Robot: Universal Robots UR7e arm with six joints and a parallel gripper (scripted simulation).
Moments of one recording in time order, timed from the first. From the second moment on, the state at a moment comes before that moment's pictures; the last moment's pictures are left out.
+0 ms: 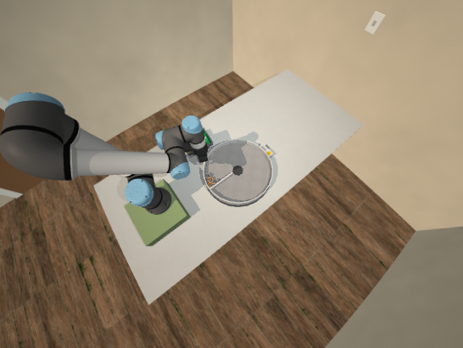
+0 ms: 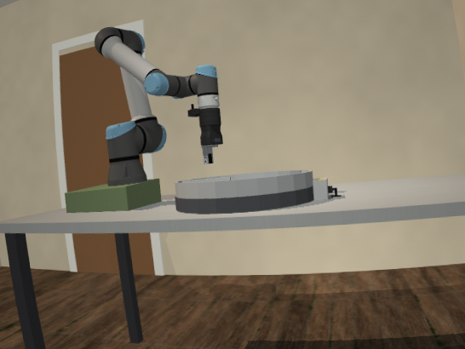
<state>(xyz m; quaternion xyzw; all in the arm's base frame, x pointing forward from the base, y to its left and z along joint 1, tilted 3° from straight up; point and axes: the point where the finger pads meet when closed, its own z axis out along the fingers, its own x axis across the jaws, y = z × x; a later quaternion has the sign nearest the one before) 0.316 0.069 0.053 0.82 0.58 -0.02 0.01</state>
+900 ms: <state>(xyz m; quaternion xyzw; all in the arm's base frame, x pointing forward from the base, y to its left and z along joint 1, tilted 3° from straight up) 0.317 0.009 0.042 0.83 0.55 -0.02 0.01</state>
